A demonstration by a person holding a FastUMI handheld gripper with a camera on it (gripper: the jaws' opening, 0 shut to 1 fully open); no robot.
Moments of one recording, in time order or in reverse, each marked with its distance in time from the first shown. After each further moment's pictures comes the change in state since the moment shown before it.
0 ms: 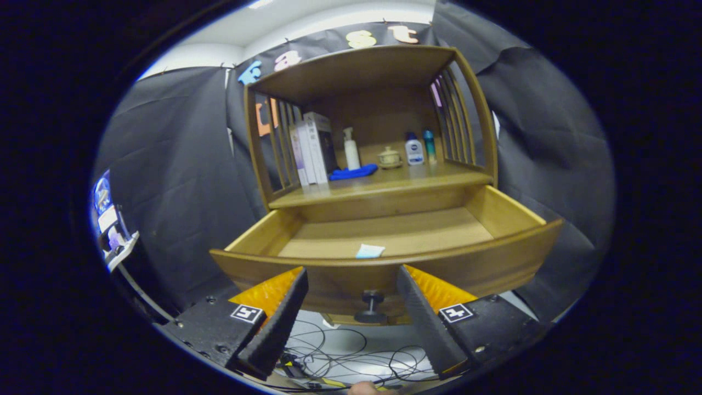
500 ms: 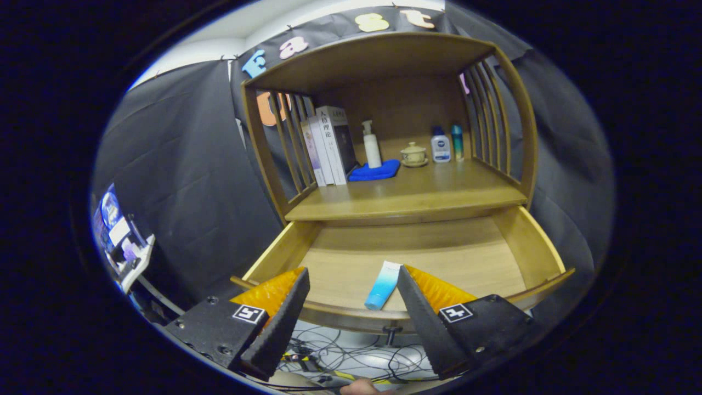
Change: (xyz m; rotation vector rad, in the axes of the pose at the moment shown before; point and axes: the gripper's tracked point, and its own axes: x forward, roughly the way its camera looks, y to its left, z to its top) arm 0.047 0.009 0.058 0.046 0.175 0.058
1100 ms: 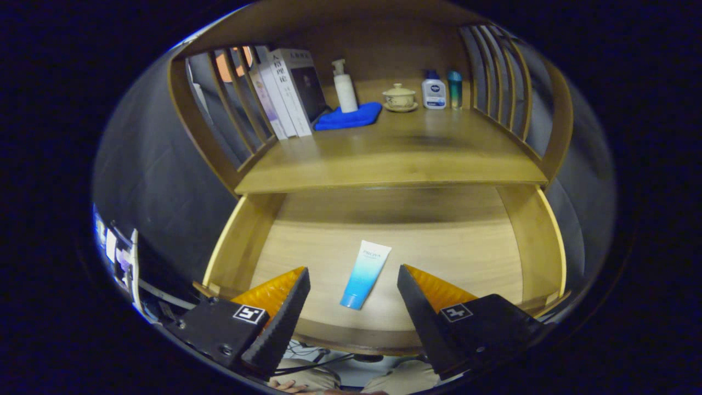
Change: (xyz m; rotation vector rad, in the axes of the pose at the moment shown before) arm 0.072 -0.041 -0.007 0.022 0.371 -0.153
